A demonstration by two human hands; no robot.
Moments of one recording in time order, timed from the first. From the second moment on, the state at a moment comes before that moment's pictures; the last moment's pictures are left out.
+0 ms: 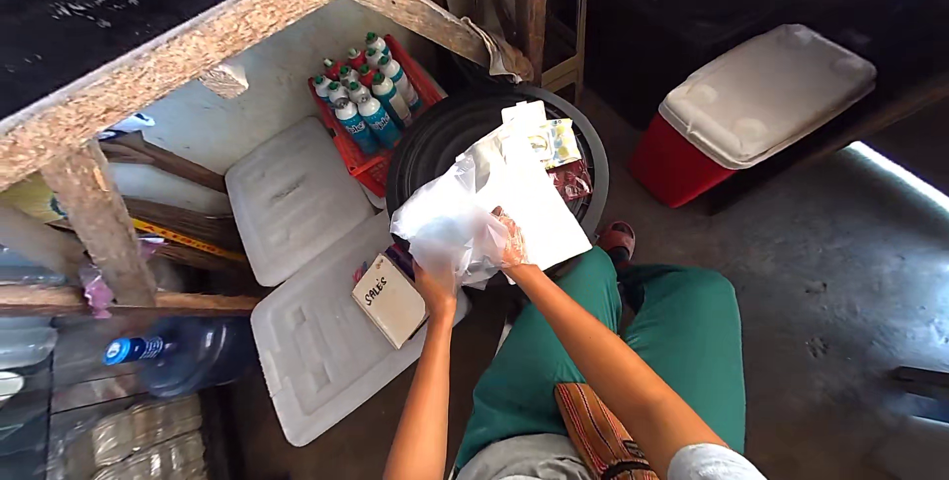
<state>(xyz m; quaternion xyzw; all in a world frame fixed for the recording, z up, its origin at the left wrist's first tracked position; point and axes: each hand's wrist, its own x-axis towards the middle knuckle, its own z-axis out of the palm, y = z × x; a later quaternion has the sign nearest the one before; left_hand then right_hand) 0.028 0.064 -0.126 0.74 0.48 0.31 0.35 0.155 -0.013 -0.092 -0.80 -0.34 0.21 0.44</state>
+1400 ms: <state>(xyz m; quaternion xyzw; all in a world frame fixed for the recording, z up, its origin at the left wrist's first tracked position) -0.037 0.058 0.038 0.64 0.01 0.44 0.63 0.020 -0.166 -0.014 -0.56 -0.62 -0.08 0.54</state>
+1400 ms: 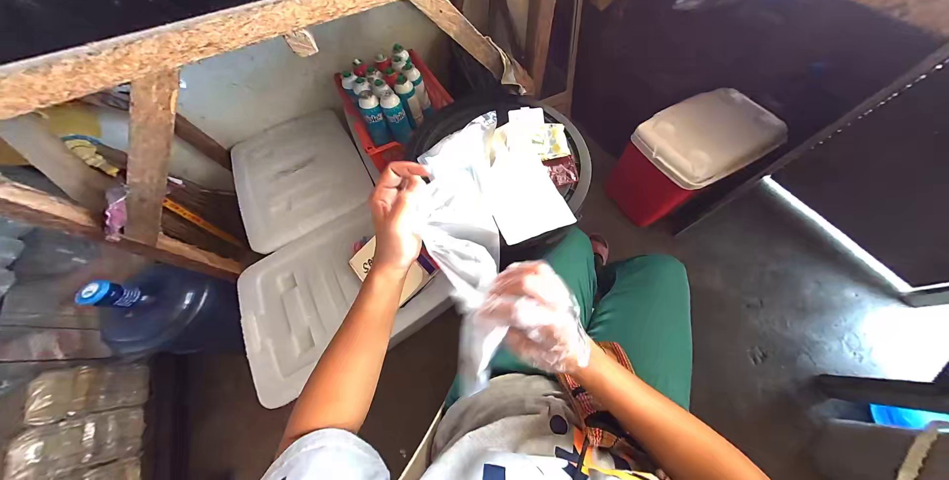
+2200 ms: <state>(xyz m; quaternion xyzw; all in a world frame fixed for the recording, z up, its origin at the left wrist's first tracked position) -0.025 -0.038 0.059 0.72 -0.01 0.25 0.65 0.064 -0.208 0.039 -0.57 -0.46 0.06 0.68</state>
